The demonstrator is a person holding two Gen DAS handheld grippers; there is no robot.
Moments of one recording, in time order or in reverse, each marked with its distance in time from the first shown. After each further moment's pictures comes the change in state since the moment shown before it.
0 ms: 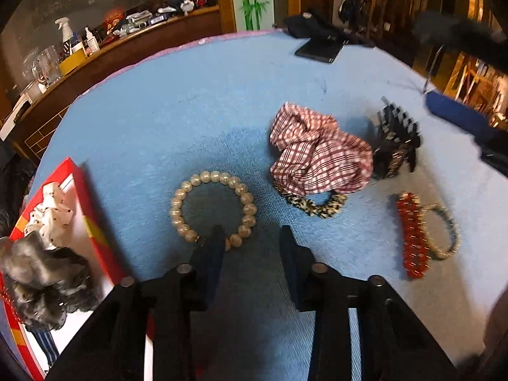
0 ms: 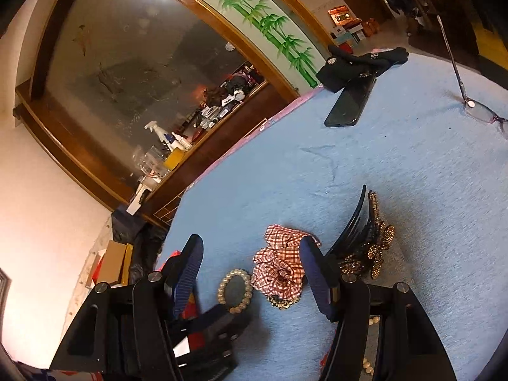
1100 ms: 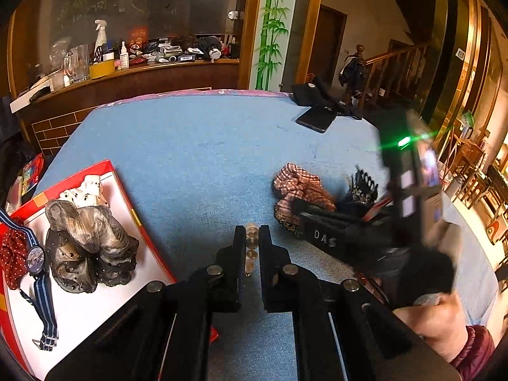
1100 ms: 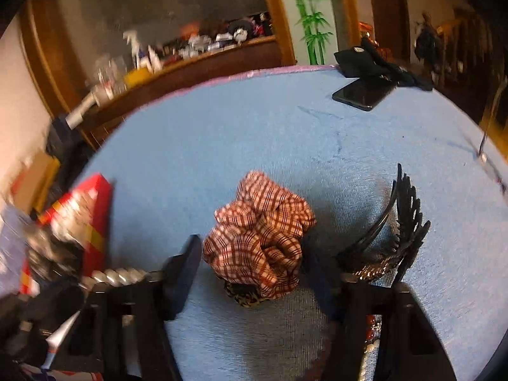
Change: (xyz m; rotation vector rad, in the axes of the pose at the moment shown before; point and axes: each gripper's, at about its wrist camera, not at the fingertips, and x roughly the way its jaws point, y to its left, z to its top) left arm -0.082 0.042 -0.027 -0.176 -0.246 -0.131; right arm 0.092 0.029 -0.043 -0.397 0.184 -0.370
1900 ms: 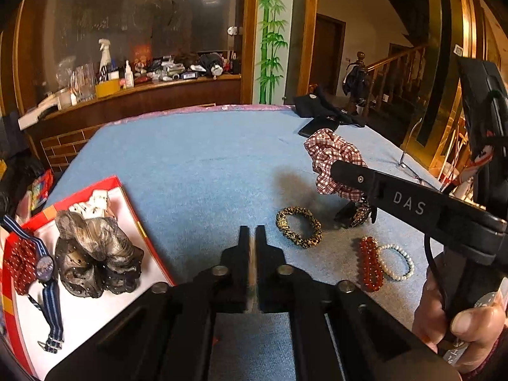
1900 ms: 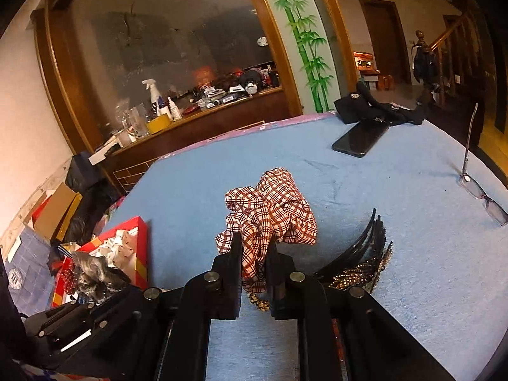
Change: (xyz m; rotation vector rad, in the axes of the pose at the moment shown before) left arm -0.010 -0.015 -0.006 0.053 -0.080 0.058; right arm -0.082 -0.007 -0.001 0.061 -0.222 0.099
